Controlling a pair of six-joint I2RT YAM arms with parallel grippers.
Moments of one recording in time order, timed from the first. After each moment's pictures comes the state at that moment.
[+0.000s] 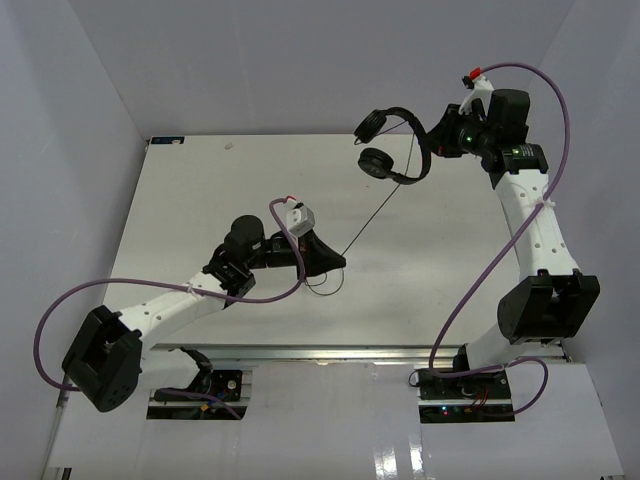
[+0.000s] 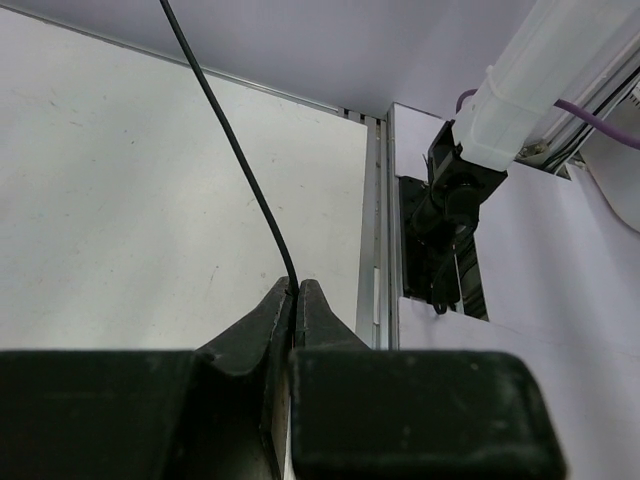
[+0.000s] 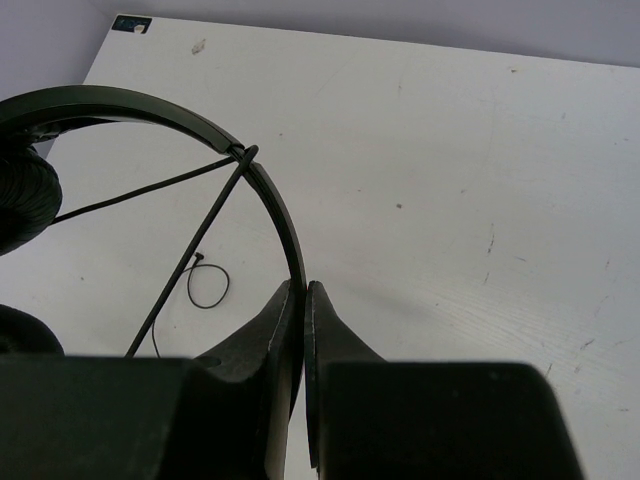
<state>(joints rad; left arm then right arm) -0.69 1.23 0.69 0.54 0.79 -0.24 0.05 1.56 1.65 -0.49 -0.54 0.18</state>
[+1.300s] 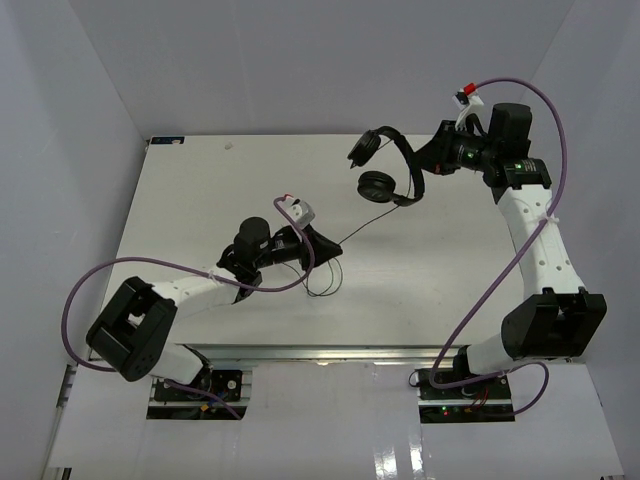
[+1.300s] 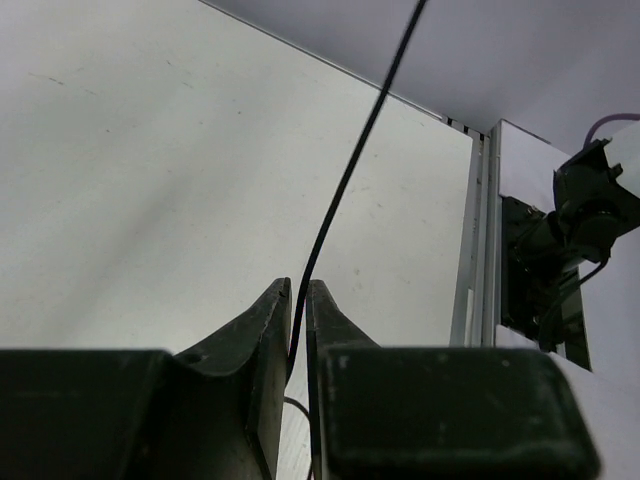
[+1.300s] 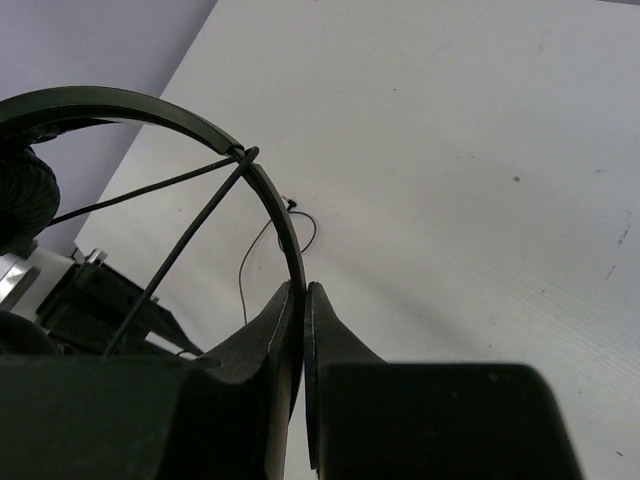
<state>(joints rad) -0.64 1.41 0.63 0.73 0.64 -0.25 0.05 1.48 1.54 -0.49 -0.78 0.20</state>
